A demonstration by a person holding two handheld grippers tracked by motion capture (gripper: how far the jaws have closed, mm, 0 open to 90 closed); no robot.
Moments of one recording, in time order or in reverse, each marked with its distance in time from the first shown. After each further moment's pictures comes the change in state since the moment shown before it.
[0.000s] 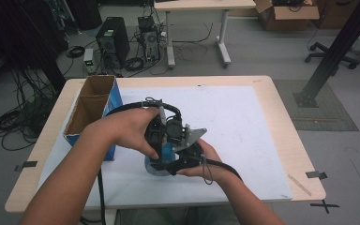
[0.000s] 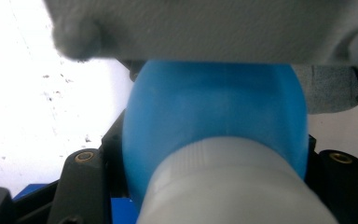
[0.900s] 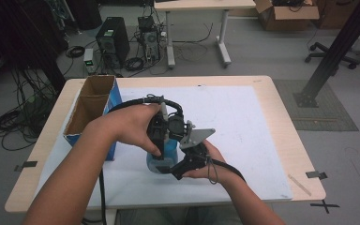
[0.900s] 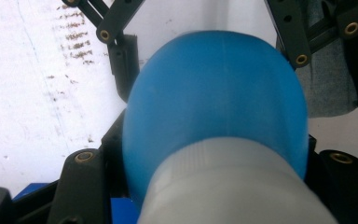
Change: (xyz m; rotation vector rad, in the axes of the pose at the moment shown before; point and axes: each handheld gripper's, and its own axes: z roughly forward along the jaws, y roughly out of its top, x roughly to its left) left arm 0.006 0.003 -0.005 -0.002 -0.004 -0.013; right arm -0.003 -0.009 -0.011 -0.059 -0.048 0.071
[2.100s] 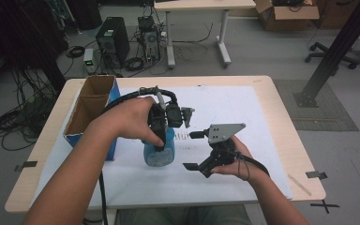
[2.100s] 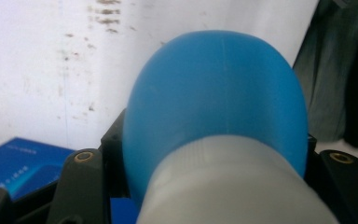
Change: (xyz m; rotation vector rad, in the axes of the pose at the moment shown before) left arm 0.020 -0.007 -0.013 0.007 0.008 -0.282; right arm -0.010 -0.002 -0.074 0.036 -0.049 0.006
